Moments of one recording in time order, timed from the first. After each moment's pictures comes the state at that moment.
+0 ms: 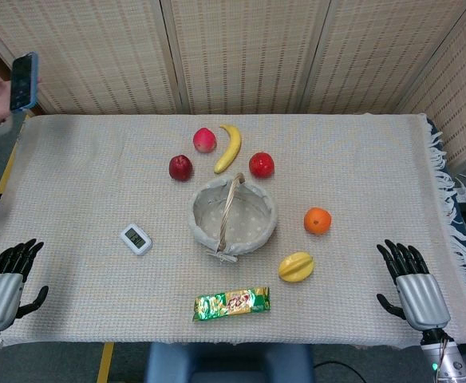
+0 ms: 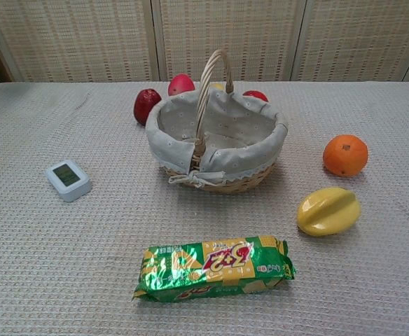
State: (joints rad) left arm -0.11 -1.10 -0.01 -1.66 1.47 1.42 0.08; right arm 0.06 -1.20 -0.02 -1.67 -1.55 1.43 -0.21
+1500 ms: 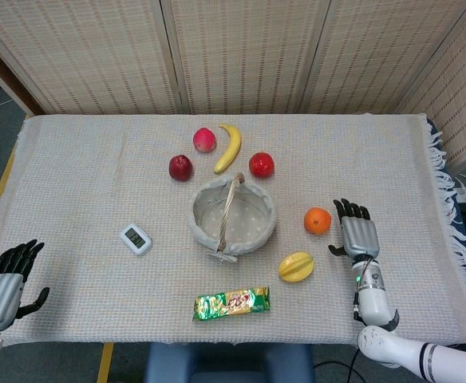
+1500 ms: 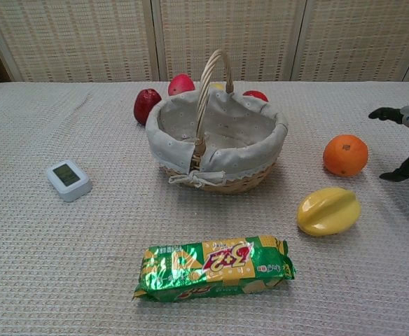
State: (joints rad) left arm -0.11 -1.10 -0.01 -1.67 1.47 1.41 0.05; right arm 0.54 -1.49 0.26 -1.63 -0.68 1.15 -0.66
